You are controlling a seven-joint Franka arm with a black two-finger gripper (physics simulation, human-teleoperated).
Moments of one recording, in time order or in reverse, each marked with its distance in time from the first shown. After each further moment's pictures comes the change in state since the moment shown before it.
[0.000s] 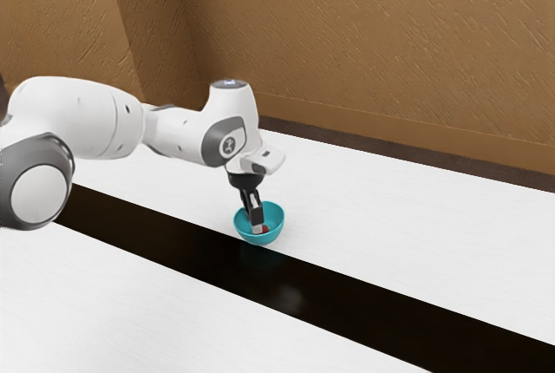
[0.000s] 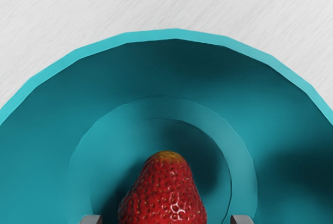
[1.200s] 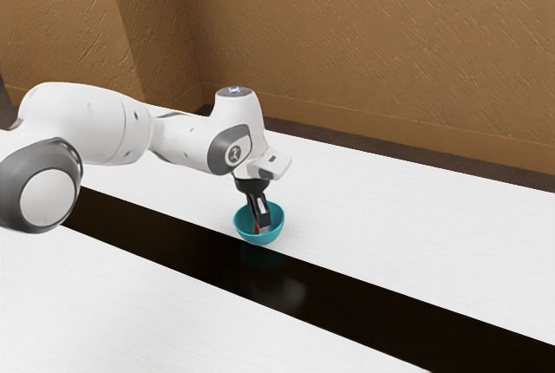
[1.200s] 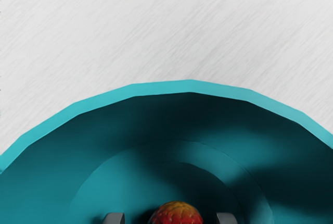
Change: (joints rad) arm -0.014 0.033 0.000 0.009 0.006 0.064 -0.036
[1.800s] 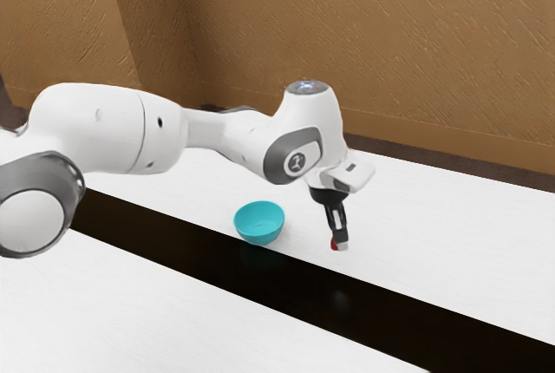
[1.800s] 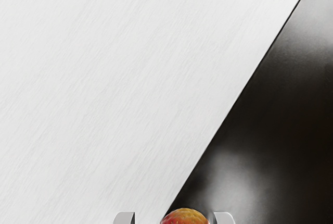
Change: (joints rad) arm -0.177 -0.068 -0.125 0.035 0.017 -0.015 -0.052
